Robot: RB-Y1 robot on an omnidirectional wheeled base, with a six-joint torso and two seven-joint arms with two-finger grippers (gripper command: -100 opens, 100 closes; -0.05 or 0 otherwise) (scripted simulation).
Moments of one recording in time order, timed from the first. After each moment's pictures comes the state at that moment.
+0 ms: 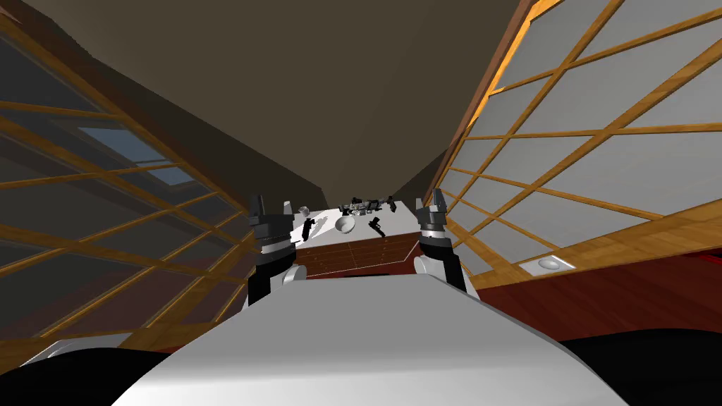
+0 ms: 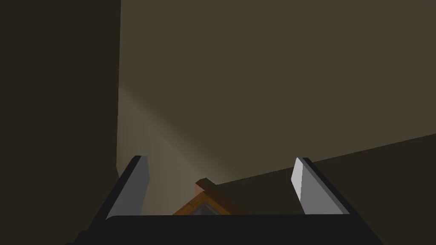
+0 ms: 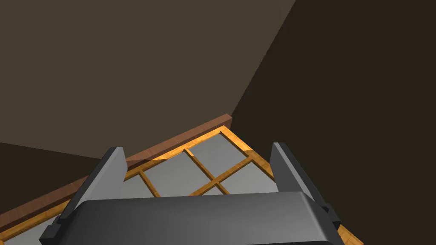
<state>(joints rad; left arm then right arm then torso) 0.54 0.01 0.03 -2.40 0.08 -0.47 0.02 0.49 -0.02 0.02 -2.25 -0.09 -0.43 0.03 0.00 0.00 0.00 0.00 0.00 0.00</state>
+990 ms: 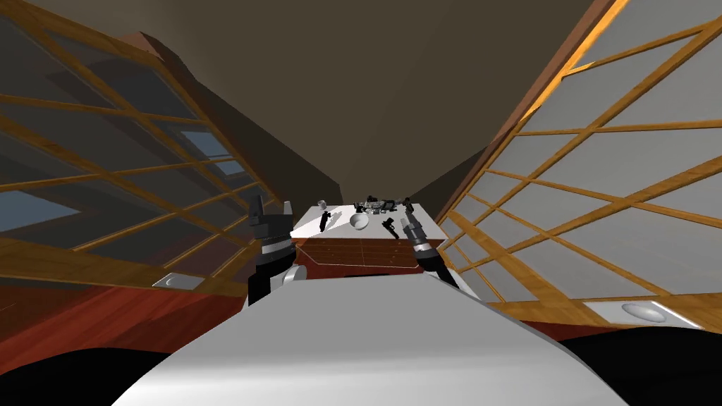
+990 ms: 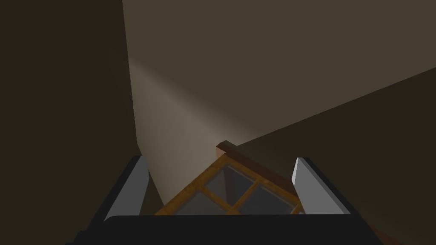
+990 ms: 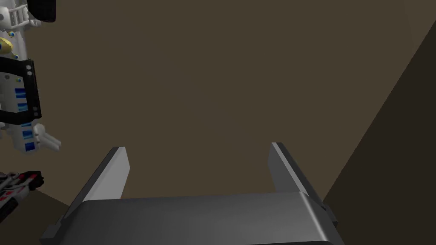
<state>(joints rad) 0.54 0.01 0.03 -2.40 0.08 -0.47 0.02 0.54 -0.29 0.14 -2.03 -0.01 -0.44 -0.04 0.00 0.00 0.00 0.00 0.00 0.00</state>
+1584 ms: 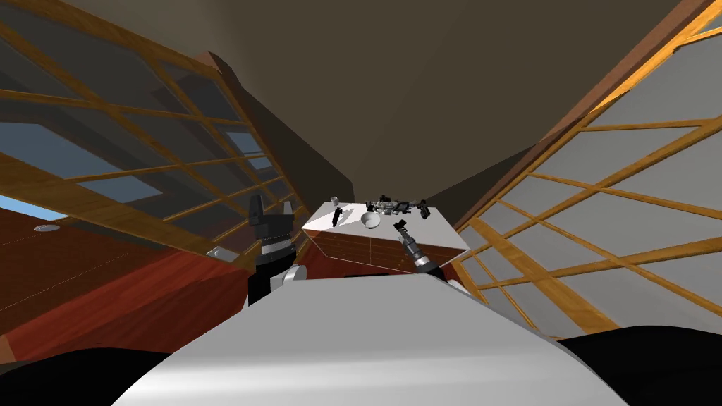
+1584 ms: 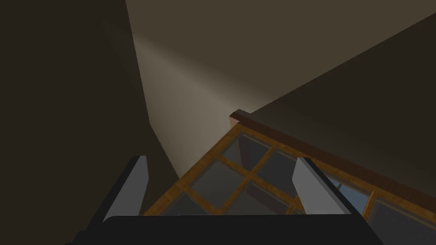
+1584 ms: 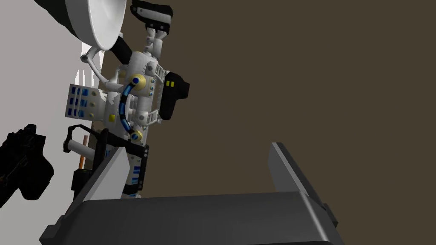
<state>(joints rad) 0.54 0.01 0.03 -2.40 0.08 -0.47 0.02 0.57 -0.45 0.22 -1.84 0.05 -0.45 -0.09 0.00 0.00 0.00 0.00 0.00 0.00</state>
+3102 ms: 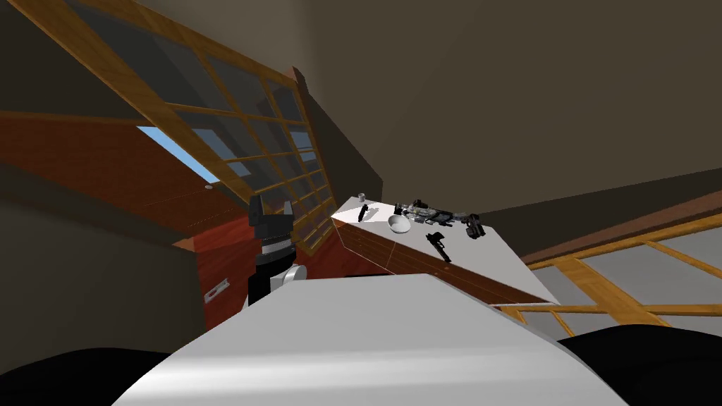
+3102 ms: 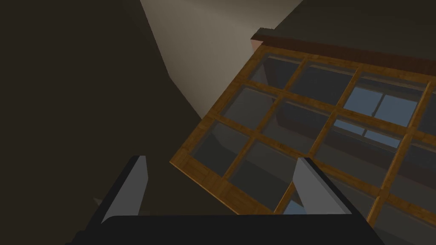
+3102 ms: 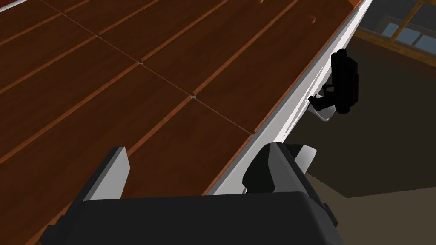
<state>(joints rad) 0.54 0.01 0.03 -2.40 0.08 -0.47 0.02 0.67 -0.80 0.41 -1.44 0.20 -0.47 -0.21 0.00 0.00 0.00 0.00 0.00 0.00</state>
